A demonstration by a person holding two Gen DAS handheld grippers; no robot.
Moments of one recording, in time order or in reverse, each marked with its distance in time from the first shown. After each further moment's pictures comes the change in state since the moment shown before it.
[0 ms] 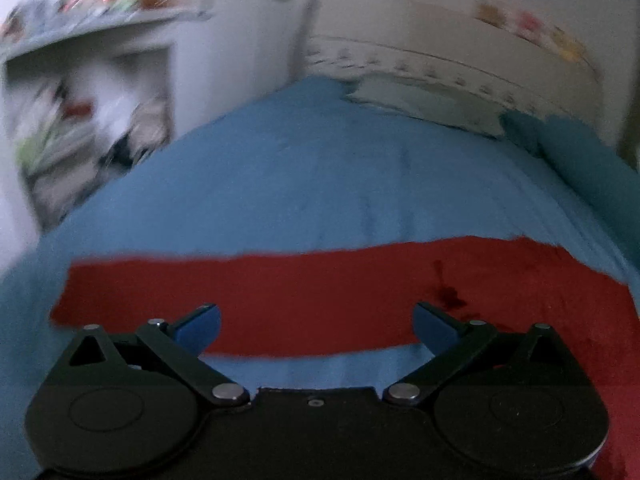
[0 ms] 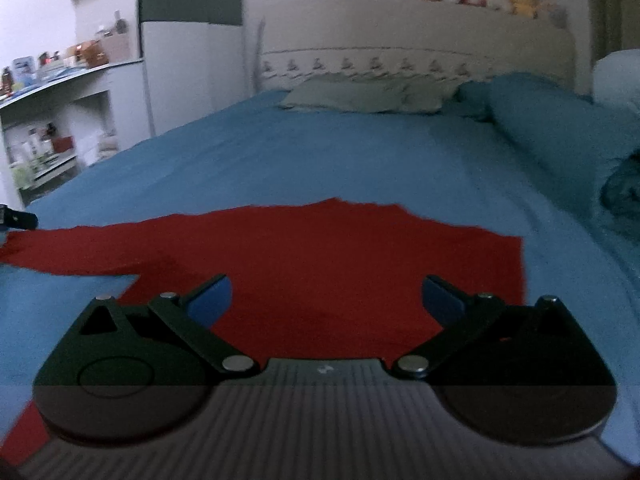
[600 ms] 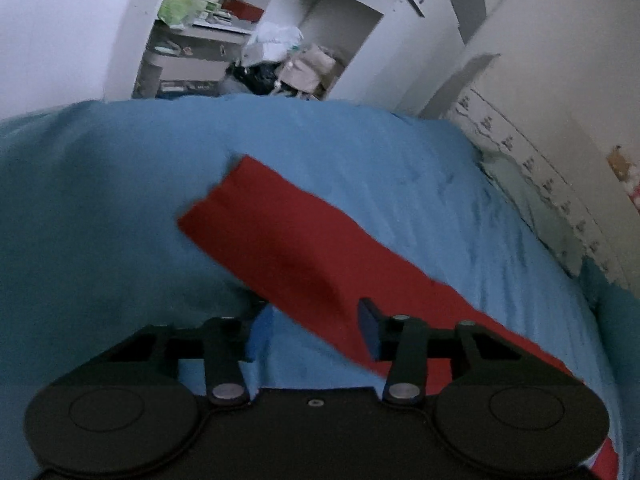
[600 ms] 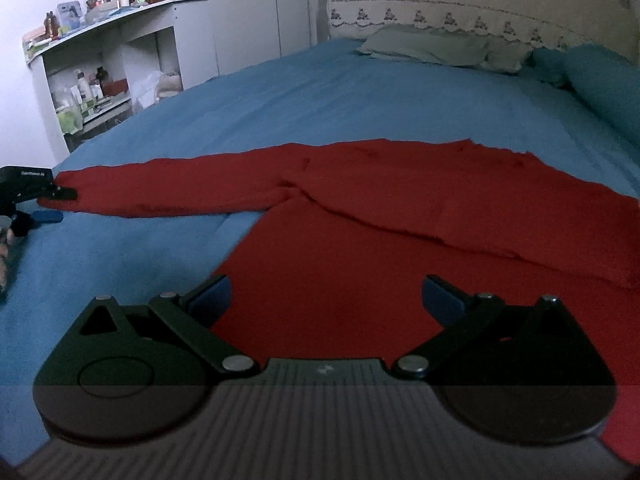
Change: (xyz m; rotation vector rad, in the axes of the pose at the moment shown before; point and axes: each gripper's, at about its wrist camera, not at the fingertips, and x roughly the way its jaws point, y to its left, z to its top) left arm 0.046 0.157 -0.023 -0.513 -0.048 0.070; right arm 0.056 0.142 -0.031 -0.053 0.139 0.127
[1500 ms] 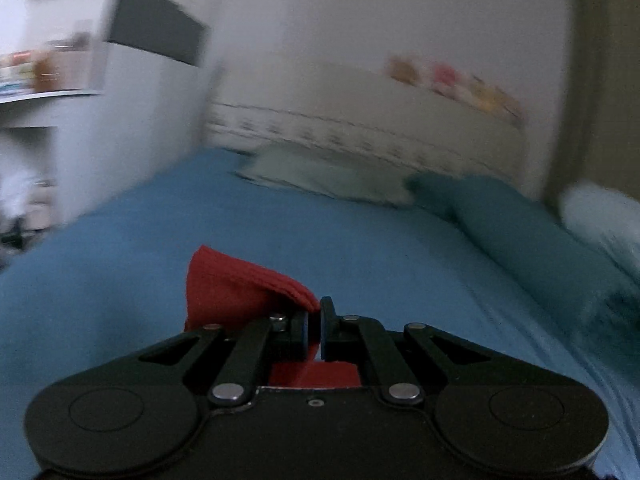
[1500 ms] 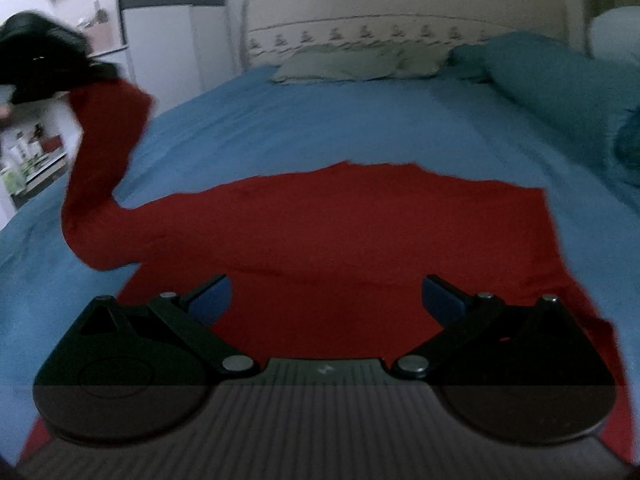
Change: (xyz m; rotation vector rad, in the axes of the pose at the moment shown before) left arm -0.042 -0.364 -0.085 0.629 -0.068 -0.396; right arm -0.040 -0.133 0.006 0.151 -0.080 -0.154
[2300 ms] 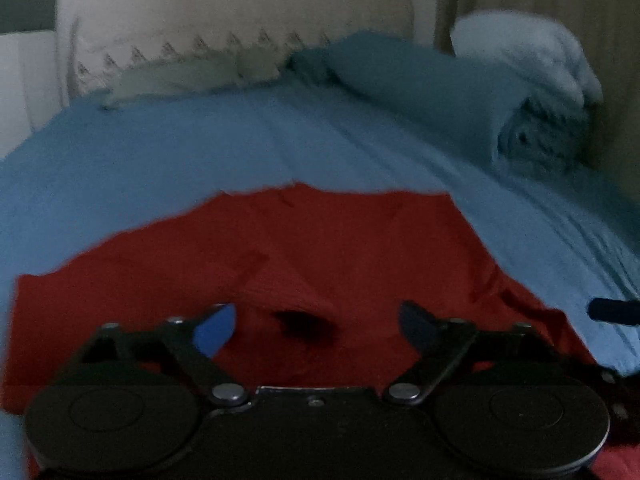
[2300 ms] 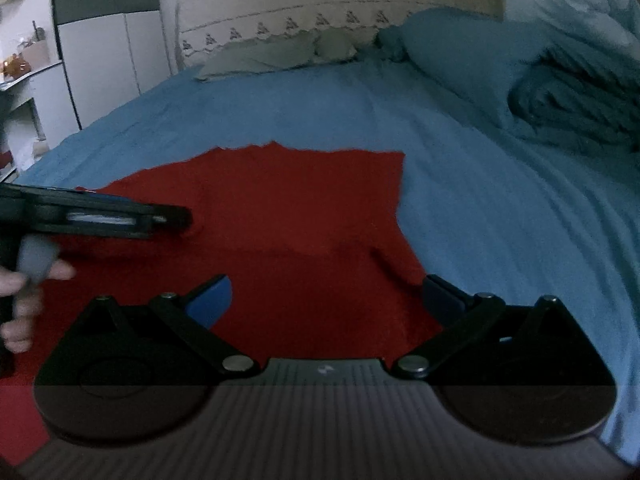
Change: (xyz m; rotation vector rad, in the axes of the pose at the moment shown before) left arm 0.067 -0.132 -0.129 0.254 0.234 -0.164; right arm -0.029 -0.131 -0.024 0.064 0.026 -0.110
